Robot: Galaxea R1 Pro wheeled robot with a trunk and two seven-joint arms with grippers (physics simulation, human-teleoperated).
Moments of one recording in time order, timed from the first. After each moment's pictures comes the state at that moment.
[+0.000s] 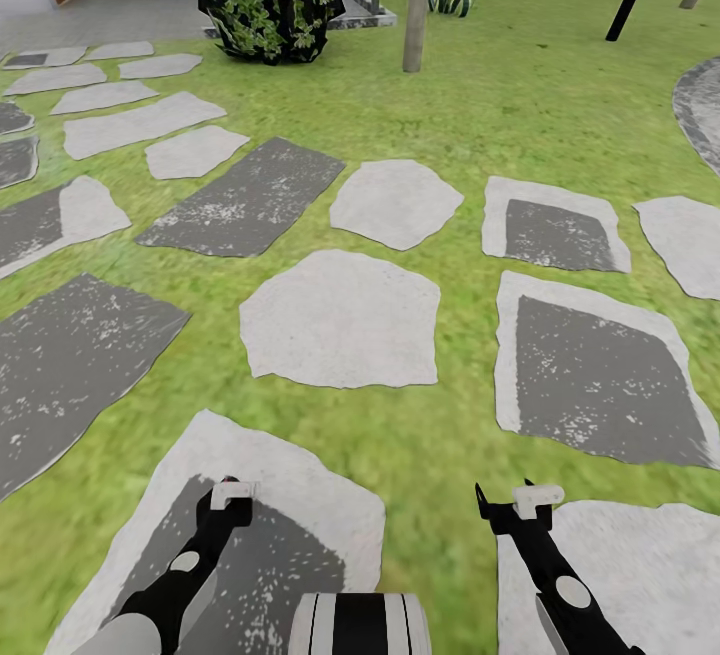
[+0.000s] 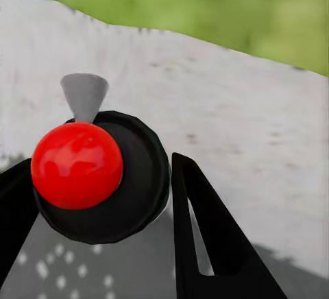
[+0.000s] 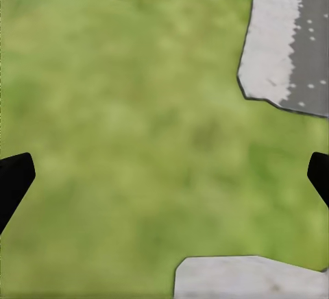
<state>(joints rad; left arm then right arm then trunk) -0.58 0.02 0.10 -0.31 -0.10 -0.39 -0.01 -0.27 -0.09 0.00 -0.92 0.05 -0.20 0.00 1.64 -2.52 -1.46</state>
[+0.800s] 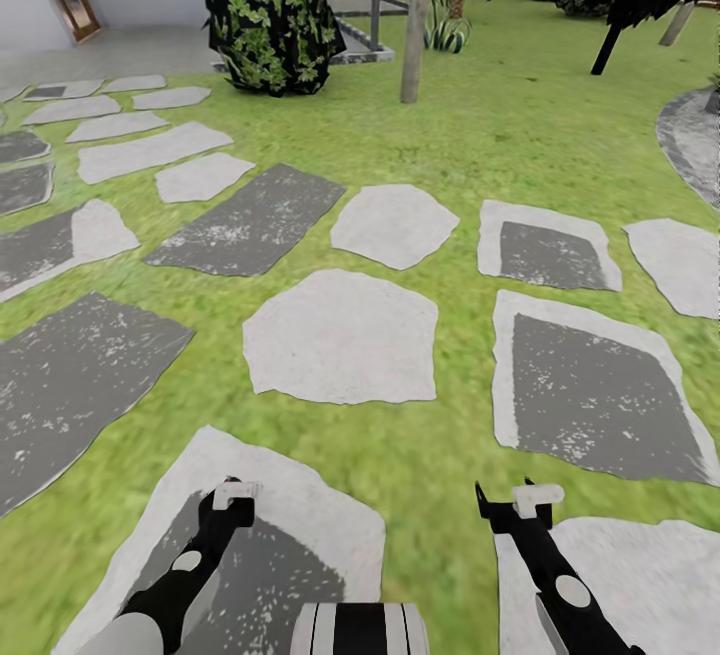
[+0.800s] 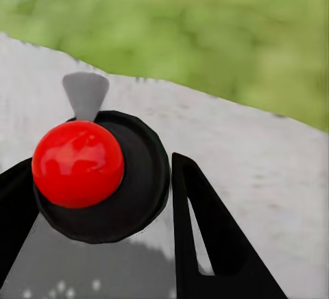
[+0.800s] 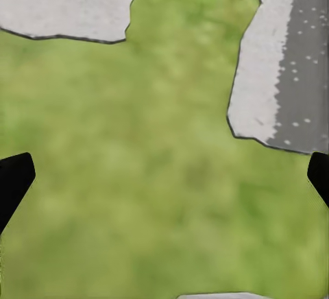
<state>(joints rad) -0.58 0.02 0.10 -0.31 -0.10 -0.38 -0.02 -0.27 -0.09 0.00 -0.92 0.04 -0.20 0.00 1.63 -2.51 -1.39</state>
